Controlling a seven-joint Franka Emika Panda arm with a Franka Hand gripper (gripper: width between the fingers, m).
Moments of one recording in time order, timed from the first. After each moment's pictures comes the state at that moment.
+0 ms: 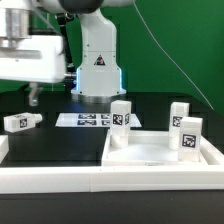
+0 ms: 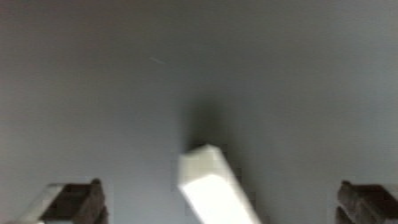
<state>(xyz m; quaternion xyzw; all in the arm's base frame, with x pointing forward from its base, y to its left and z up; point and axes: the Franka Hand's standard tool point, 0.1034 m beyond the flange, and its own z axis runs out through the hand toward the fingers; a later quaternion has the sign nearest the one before) 0.437 -0.221 0.074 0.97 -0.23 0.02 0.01</state>
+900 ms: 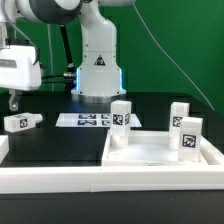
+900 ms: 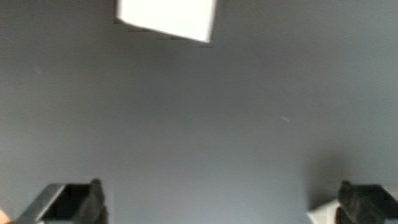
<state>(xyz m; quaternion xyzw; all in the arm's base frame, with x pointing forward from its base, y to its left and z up) 0.403 -0.242 0.055 0.96 -0.28 0.01 0.01</state>
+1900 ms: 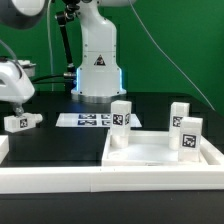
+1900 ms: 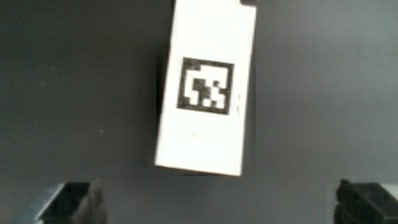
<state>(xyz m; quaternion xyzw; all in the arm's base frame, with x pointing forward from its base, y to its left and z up) 0.384 -0.236 0.038 0.91 -0.31 -0.25 -0.11</state>
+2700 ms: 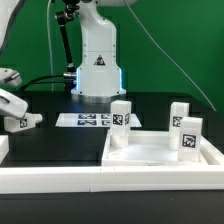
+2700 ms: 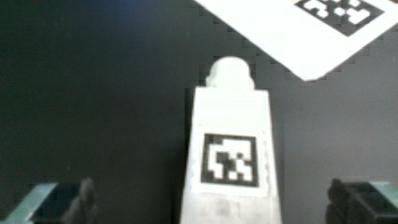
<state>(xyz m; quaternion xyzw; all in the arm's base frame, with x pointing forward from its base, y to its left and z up) 0.365 -0.230 0.024 0.83 -0.29 -0.45 -0.16</state>
